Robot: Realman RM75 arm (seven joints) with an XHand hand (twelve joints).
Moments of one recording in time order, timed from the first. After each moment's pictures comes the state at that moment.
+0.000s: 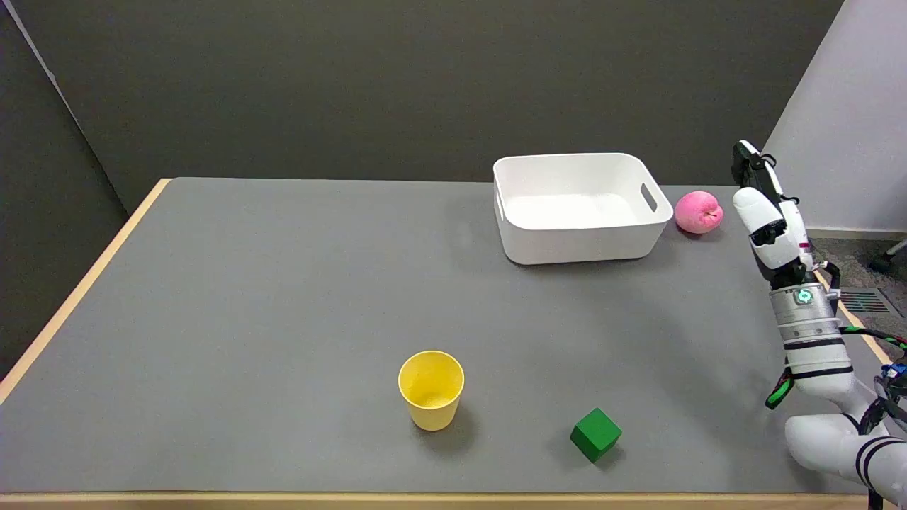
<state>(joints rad) 0.09 -0.92 -1.77 0.51 0.66 1.33 1.50</state>
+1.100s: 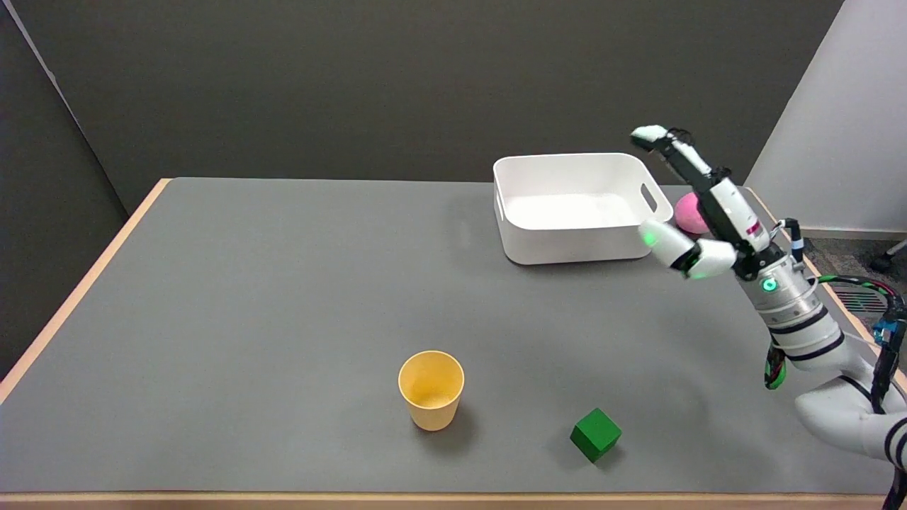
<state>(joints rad) -0.03 -0.82 -1.70 0.88 0.32 1.36 1.30</state>
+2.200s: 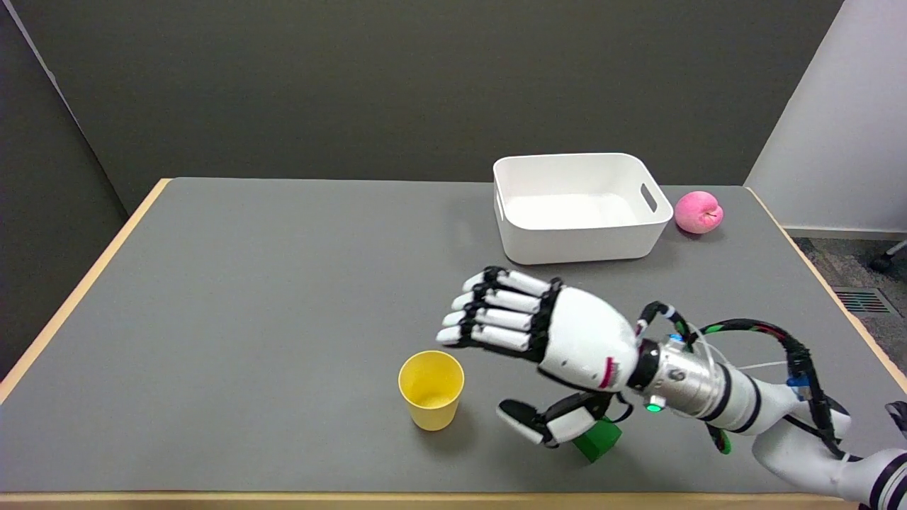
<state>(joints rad) -0.21 -0.89 -1.74 1.41 -0.31 1.19 0.81</state>
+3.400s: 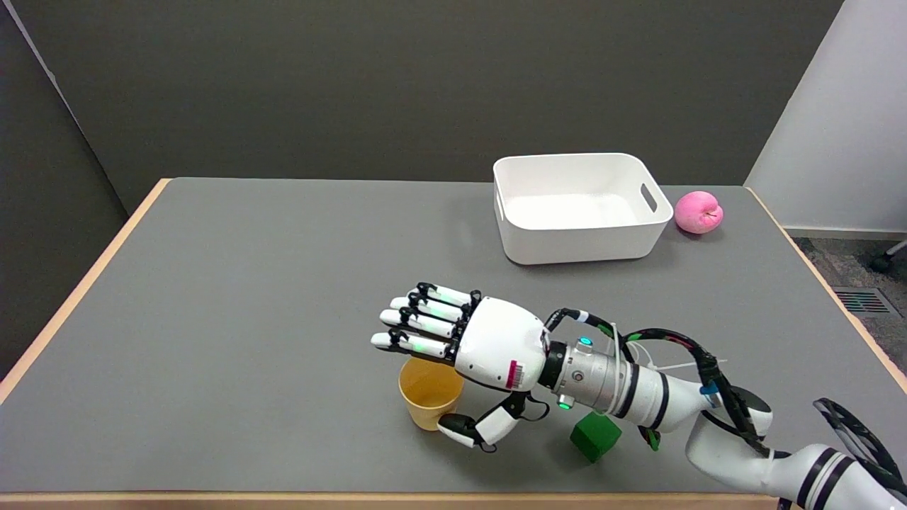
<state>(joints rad) -0.08 -1.01 -1.90 1.46 -0.48 0.78 0.76</state>
